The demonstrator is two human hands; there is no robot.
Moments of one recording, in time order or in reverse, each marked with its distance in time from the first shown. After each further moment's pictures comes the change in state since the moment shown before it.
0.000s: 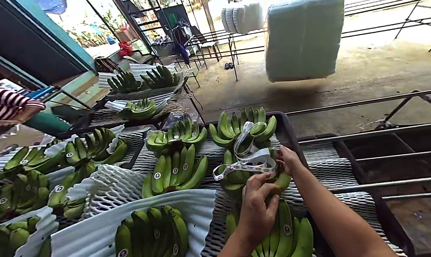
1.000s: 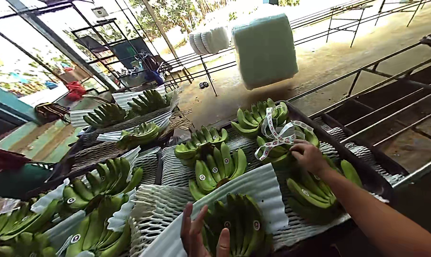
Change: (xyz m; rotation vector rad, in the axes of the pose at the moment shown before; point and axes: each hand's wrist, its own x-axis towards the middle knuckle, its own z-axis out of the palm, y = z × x) left_hand -0.183 -0.139 -0.283 -0.205 0.298 0.108; right_hand -0.181 0.081 0.113 -0.904 0.206 -0.625
